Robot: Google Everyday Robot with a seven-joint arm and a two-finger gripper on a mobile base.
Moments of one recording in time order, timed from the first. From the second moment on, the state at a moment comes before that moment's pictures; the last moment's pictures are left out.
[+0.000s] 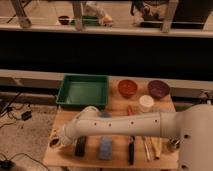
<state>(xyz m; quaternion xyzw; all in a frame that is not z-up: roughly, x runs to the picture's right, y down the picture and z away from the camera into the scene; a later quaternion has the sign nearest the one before) -0.255 0.246 0.694 -0.18 -0.48 -0.20 0.83</state>
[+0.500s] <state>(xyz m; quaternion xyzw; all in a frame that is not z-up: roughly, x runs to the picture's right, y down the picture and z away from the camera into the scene) -0.245 0.210 0.644 -0.15 -0.50 -0.19 0.83</state>
